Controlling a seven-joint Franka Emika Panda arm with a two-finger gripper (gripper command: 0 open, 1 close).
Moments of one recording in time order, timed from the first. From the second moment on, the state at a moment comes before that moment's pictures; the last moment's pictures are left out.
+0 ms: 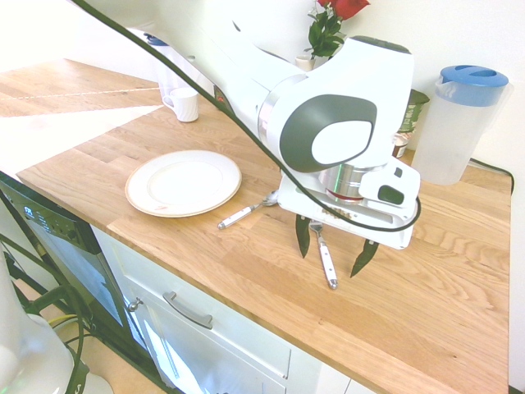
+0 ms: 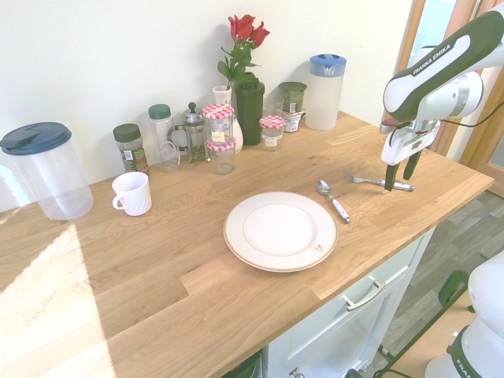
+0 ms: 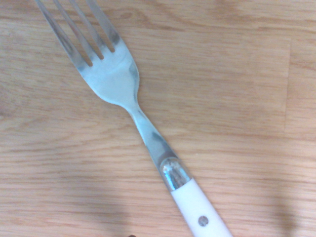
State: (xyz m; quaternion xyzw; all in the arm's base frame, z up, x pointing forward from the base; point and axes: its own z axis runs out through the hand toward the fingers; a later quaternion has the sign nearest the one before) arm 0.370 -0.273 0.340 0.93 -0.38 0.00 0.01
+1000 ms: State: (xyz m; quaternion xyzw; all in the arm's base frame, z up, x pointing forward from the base) arm 0.373 -0.271 0.334 0.93 -0.37 0.00 0.01
